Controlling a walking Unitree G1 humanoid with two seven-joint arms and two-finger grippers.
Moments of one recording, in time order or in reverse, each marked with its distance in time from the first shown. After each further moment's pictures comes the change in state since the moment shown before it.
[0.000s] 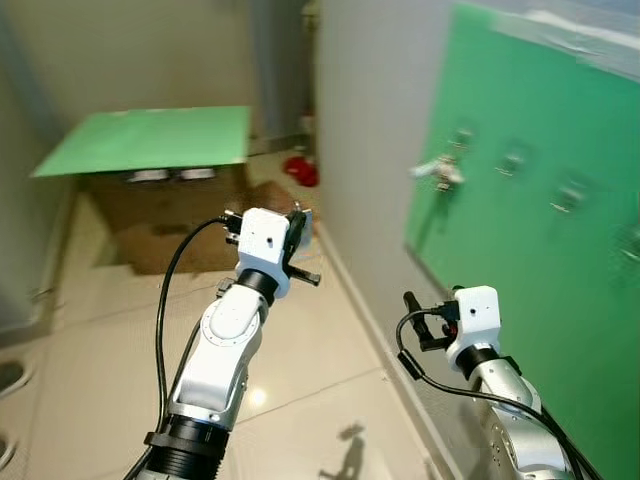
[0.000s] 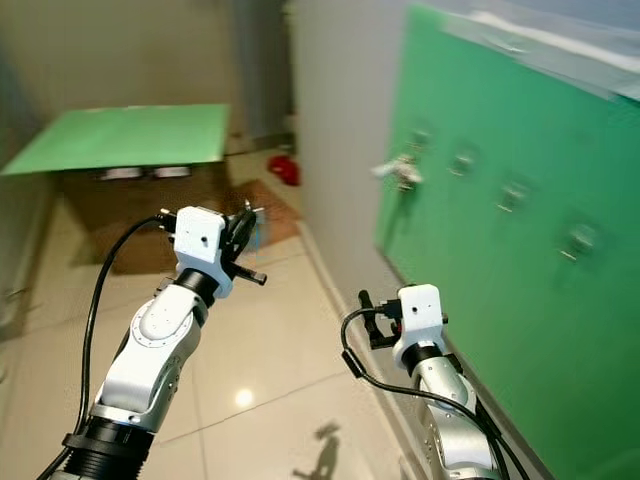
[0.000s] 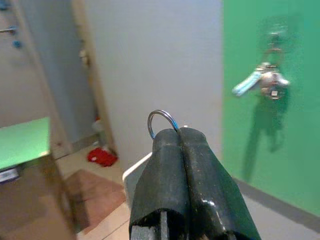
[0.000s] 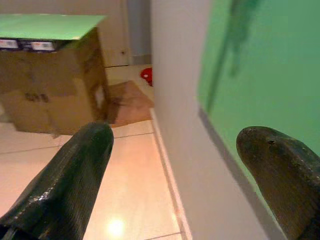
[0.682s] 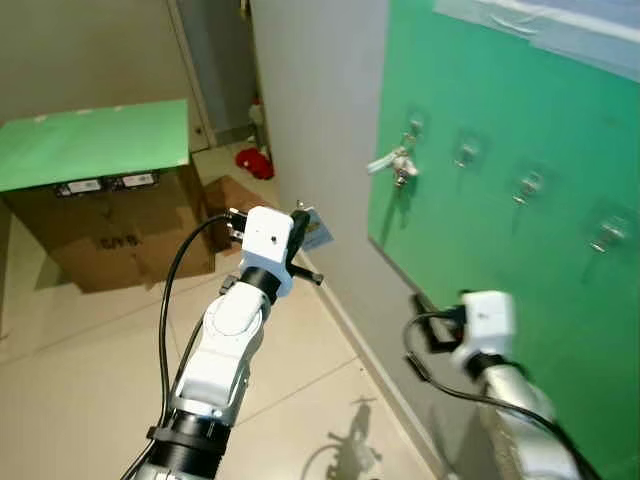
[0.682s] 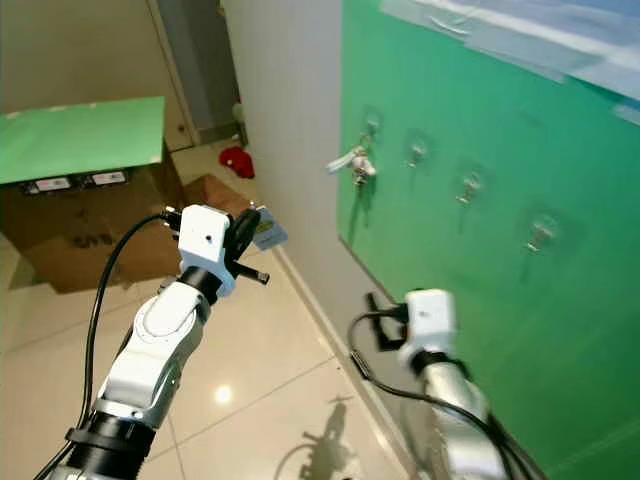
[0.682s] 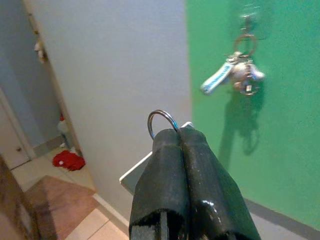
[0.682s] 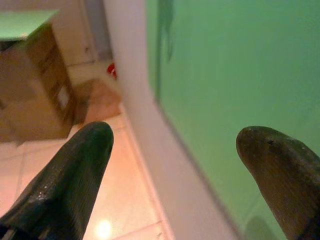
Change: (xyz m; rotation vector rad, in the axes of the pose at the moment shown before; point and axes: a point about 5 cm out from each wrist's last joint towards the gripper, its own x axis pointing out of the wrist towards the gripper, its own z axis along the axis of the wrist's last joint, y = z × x) left arm 0.003 0.000 0.000 0.015 0.001 -0.011; right arm -0.019 -0.014 0.005 0.002 -0.055 -0.057
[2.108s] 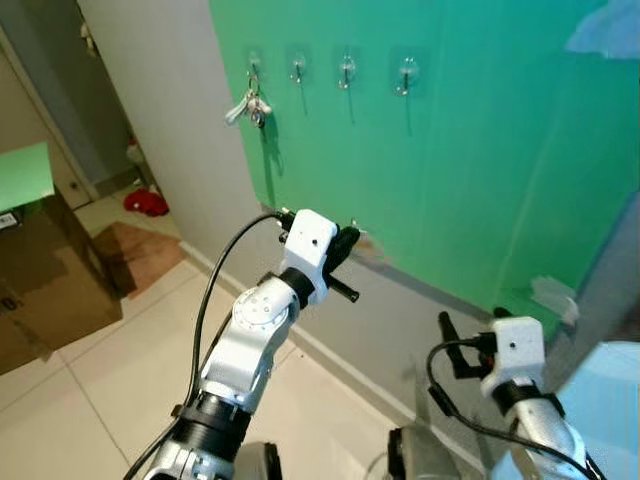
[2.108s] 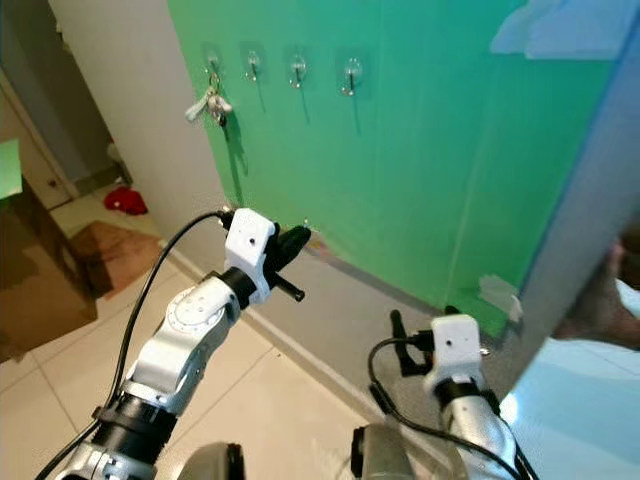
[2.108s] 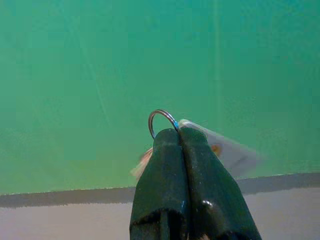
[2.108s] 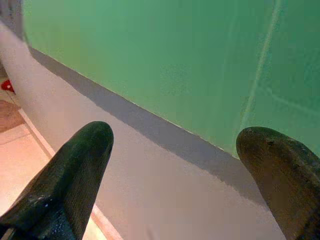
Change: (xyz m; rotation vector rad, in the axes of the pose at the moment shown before) left arm 0.017 -0.035 -0.006 -0.065 0.075 -0.284; right arm -0.027 -0.003 -0.007 -0.063 0.024 -0.040
